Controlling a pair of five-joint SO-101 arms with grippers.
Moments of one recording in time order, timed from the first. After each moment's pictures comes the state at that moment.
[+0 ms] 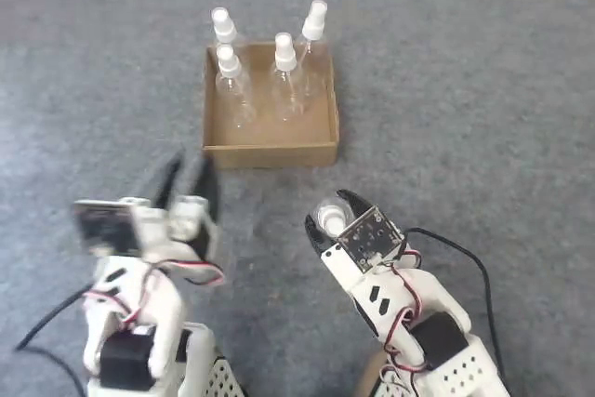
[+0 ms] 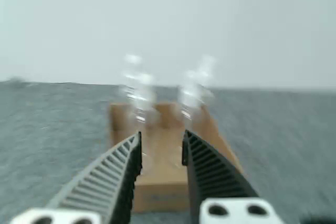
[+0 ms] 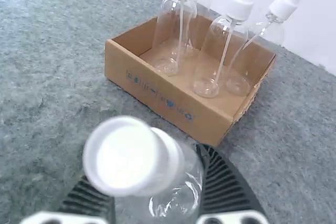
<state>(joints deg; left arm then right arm) -0.1 -103.3 73.9 54.5 13.2 -35.9 -103.2 92.6 42.4 11.1</state>
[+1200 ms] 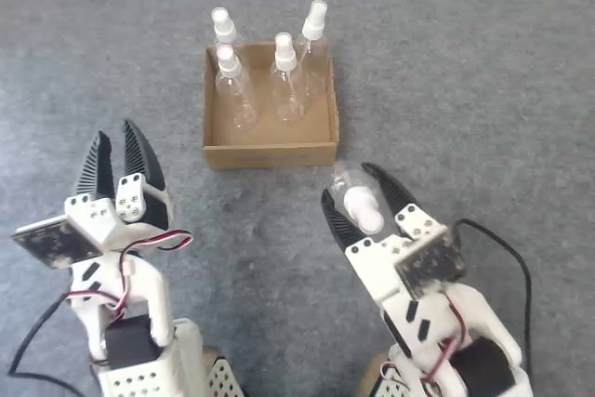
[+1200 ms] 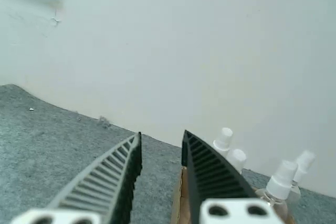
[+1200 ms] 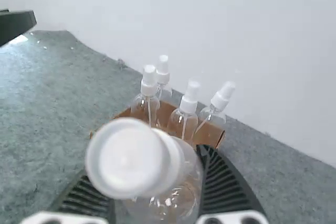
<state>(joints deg) -18.3 -103.3 85.1 30.8 19.6 -33.2 -103.3 68.9 50.8 9.9</state>
